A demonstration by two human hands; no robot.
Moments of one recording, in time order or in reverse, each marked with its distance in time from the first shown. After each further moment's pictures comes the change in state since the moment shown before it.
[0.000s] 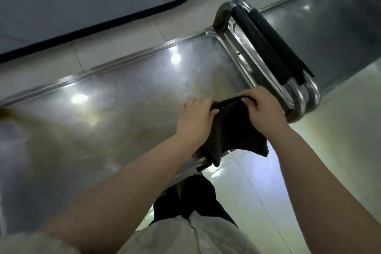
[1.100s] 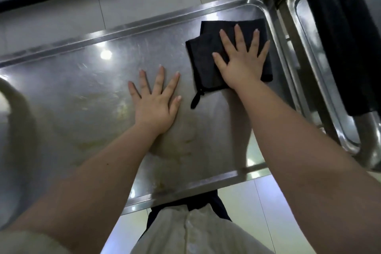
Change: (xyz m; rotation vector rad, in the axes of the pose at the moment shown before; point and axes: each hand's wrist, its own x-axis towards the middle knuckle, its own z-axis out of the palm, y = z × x) left_hand 0.049 -0.156 0.052 0.446 -0.091 -0.432; right_hand 0.208 0.016 0.165 -0.480 -0.329 -0.040
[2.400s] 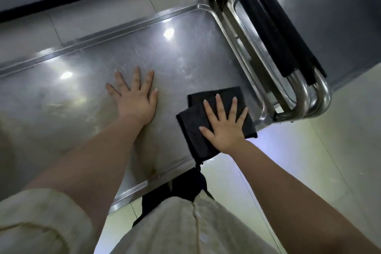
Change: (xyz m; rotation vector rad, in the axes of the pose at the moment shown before) left_hand -0.005 0.003 -0.015 -0.012 -0.072 0.028; right_hand -0.217 0.025 0.048 0.005 -0.191 0.036
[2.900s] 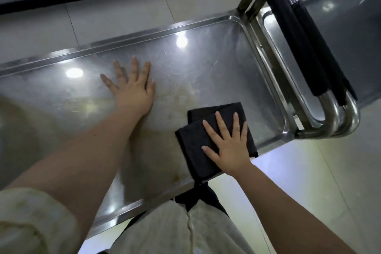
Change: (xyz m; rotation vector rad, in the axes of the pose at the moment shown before) left_hand 0.030 -0.071 -0.015 -0.071 0.055 -0.071; right_hand -0.017 -0.051 0.009 -0.040 0.097 -0.190
